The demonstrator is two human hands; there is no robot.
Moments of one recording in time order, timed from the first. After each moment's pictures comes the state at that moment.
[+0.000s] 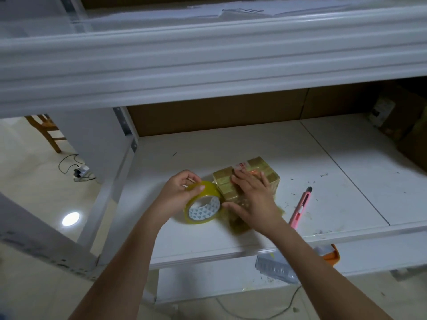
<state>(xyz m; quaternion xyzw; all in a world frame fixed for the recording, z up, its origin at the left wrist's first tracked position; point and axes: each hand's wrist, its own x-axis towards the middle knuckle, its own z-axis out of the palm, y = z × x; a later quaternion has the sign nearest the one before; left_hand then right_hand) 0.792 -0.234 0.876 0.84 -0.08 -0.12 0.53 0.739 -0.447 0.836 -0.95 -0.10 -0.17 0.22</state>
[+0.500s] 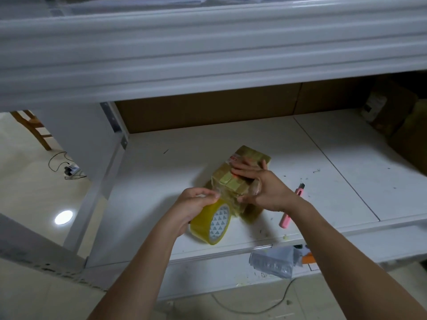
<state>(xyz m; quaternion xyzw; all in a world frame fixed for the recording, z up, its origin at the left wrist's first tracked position) 0.775 -0.279 0.854 0.76 0.05 -0.26 0.59 0.764 -0.502 0.852 -0.91 -0.14 -0.02 0.38</state>
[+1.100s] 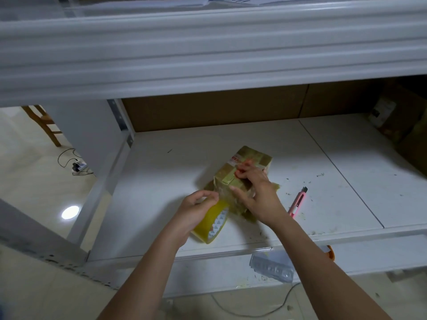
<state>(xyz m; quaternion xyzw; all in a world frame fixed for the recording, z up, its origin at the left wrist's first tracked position) 0.756 -0.285 0.847 0.76 0.06 -0.20 0.61 0.753 -0.477 0.828 -0.90 -0.08 -0.17 0.40</state>
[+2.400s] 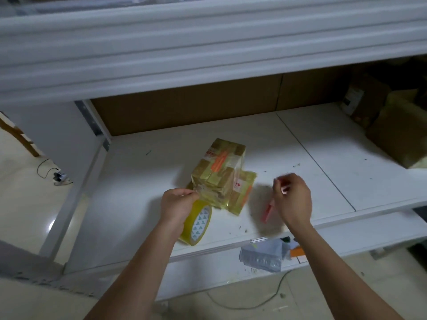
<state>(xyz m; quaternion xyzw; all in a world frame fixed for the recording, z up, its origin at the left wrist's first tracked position) 0.763 -0.318 0.847 0.77 0.17 -0.09 0.60 0.709 -0.556 0.809 -0.85 0.25 -0.26 0.38</state>
